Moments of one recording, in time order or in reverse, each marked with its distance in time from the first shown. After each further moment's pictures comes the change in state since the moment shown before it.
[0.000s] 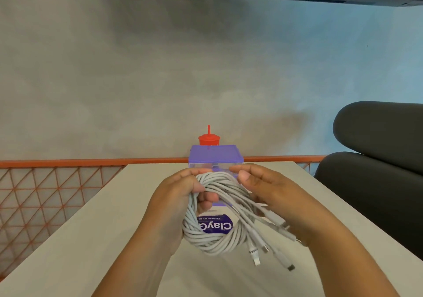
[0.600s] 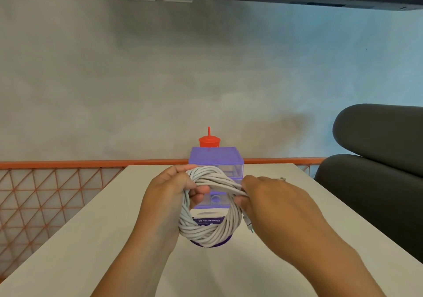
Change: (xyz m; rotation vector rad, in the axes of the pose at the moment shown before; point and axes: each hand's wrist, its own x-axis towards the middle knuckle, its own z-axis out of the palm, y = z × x) left_hand 0.003 0.003 -0.004 -0.069 0.145 0.086; right_hand -0.013 -0.010 0.019 -1.194 0.222 -0.232
